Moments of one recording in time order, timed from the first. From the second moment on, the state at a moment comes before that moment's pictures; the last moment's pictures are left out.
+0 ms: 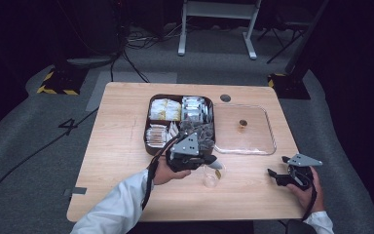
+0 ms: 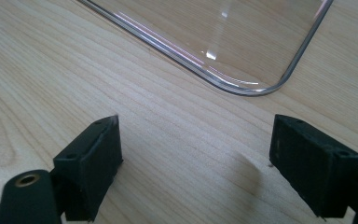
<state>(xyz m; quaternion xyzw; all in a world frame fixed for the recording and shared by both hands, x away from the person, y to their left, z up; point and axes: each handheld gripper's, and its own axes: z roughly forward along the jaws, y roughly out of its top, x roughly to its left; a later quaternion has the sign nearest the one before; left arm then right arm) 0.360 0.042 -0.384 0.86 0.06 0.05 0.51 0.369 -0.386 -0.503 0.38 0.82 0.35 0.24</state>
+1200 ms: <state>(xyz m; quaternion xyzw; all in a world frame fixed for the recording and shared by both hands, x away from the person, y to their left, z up) 0.368 0.017 -0.420 0.89 0.06 0.02 0.45 0.369 -0.385 -0.503 0.38 0.82 0.35 0.25</state>
